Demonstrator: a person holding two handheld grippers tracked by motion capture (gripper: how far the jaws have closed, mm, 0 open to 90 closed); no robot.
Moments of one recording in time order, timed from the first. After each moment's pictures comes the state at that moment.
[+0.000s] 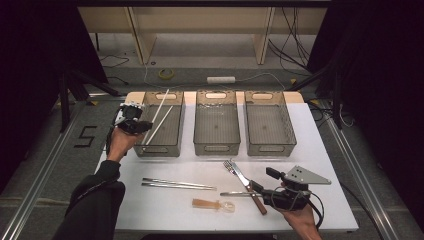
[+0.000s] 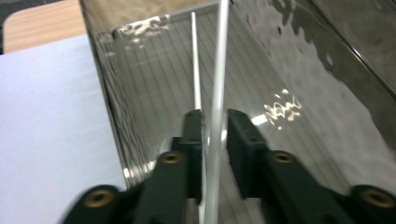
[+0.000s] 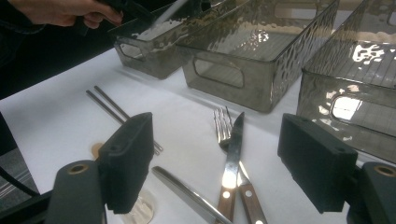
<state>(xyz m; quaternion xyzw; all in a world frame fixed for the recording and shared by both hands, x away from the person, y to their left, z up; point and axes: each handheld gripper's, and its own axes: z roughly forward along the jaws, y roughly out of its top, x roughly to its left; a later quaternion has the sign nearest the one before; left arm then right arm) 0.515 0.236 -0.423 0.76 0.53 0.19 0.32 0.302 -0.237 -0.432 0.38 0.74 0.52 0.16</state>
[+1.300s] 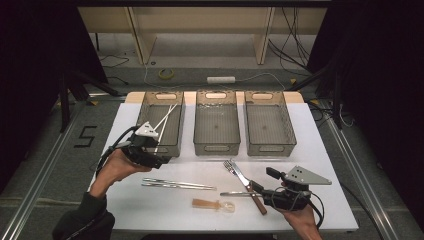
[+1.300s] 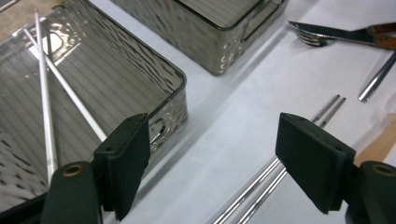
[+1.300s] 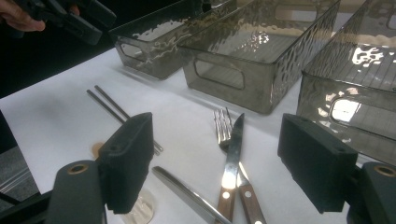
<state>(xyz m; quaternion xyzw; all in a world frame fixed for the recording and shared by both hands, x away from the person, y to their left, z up) 0.405 0.186 -0.389 0.87 0.33 0.13 0.33 0.300 -0.237 -0.430 0.38 0.75 0.52 0.17</state>
